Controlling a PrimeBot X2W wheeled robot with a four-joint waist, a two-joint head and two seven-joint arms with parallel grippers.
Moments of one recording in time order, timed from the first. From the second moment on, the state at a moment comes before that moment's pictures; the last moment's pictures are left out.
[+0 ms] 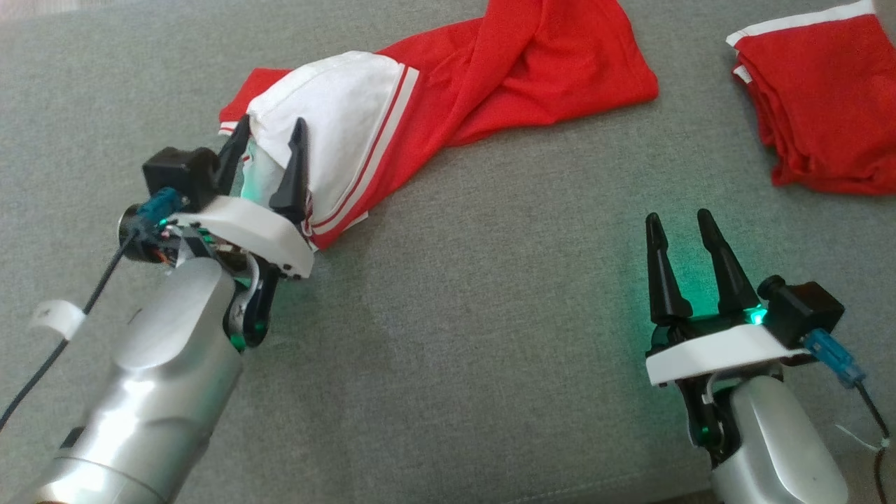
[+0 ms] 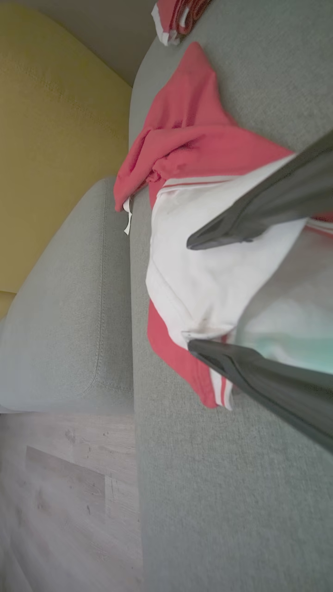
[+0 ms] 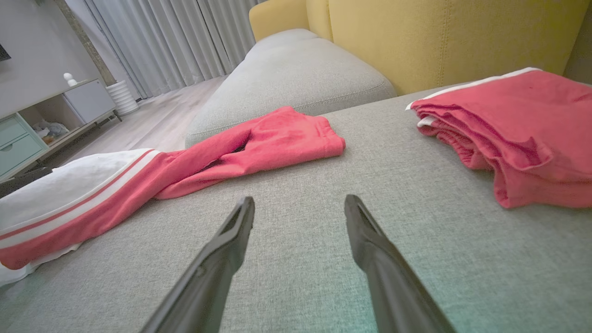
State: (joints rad) left arm -0.73 0.26 -0.64 0.65 -0.74 0.03 -0.13; right arm -0.20 -0.05 0.13 0.31 0.28 0.13 -0.25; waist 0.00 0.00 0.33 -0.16
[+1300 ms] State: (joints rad) left arm -0.39 0.38 -0.62 0.40 -0.65 0.21 -0.25; right arm -0.13 -0.05 0.11 0.31 0.26 0.13 -0.25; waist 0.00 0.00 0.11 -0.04
